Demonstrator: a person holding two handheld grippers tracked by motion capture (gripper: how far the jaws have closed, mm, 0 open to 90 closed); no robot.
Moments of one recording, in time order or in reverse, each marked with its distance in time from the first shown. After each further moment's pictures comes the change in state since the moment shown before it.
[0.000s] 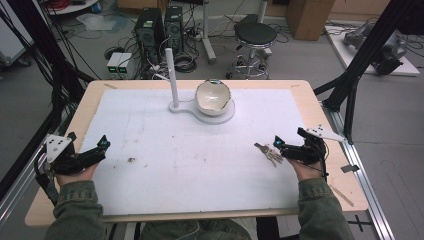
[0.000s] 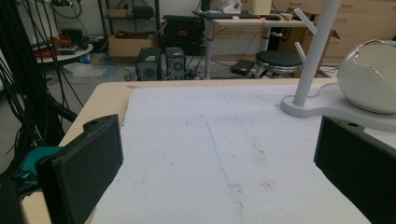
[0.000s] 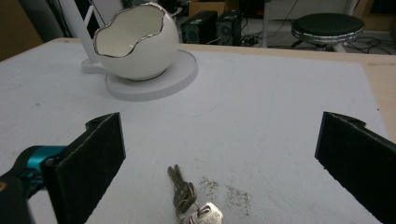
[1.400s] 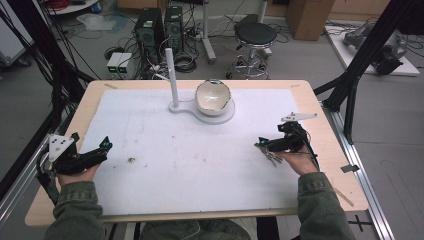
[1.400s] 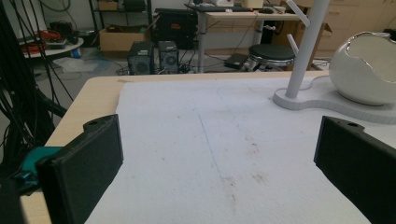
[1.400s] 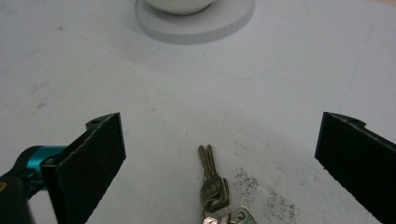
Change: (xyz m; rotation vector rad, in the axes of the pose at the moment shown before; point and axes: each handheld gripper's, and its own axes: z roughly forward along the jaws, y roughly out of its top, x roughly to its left) left arm -0.002 -0.002 0.002 0.026 -0.032 0.001; right arm 0.007 0.022 0.055 0.314 0.179 -0.132
